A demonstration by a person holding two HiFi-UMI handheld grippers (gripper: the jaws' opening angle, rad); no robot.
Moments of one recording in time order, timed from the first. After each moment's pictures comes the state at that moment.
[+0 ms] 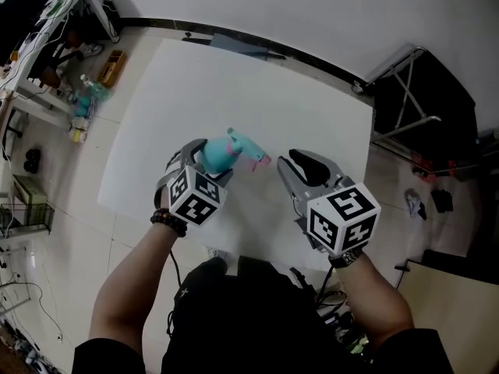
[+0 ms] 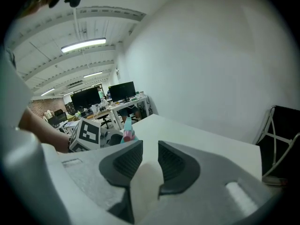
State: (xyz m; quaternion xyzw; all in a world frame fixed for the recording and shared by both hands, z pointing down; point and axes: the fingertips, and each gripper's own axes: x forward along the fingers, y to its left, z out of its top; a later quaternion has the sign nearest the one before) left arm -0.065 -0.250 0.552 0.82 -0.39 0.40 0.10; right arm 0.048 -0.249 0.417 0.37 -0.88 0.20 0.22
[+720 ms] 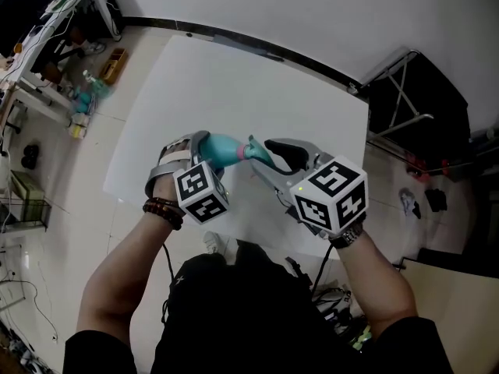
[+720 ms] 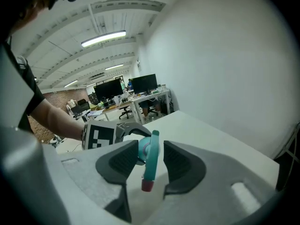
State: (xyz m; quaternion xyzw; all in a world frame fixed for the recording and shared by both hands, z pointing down) left arm -0.085 -0.220 0.533 0.79 -0.33 0.52 -0.03; right arm -0.022 -0.208 0.400 0.23 -0.92 0.18 0.27
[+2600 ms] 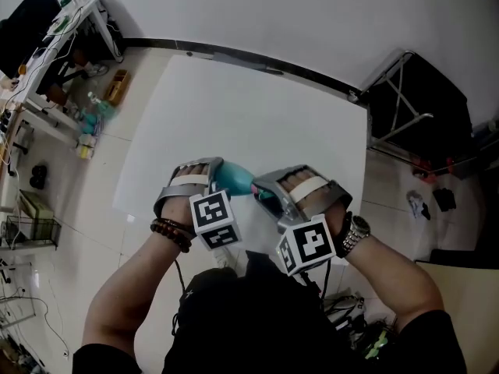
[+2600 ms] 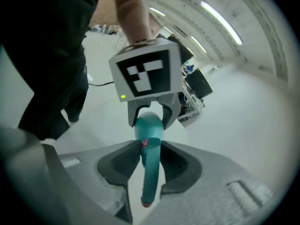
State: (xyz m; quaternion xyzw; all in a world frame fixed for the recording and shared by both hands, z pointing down) left arm -0.073 -0.183 0.529 0.76 -0.24 0.59 -0.10; right arm -0.029 -0.147 0.444 0.06 -0.78 -0.38 0.49
